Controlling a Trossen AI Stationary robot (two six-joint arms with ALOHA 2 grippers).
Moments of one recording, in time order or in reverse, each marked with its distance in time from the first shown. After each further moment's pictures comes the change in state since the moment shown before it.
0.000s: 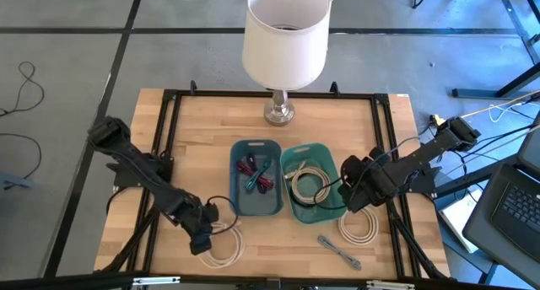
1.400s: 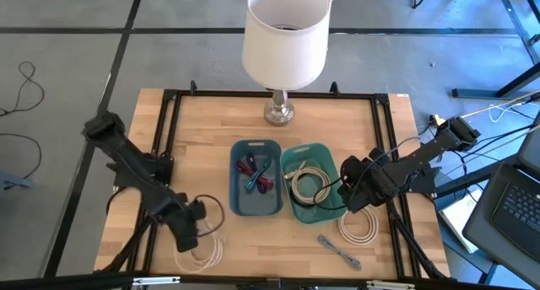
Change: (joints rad) left arm -0.105 -0.115 -0.002 -0.208 -0.032 -0.093; right arm 0.000 0.000 0.000 0.011 -0.017 -0.004
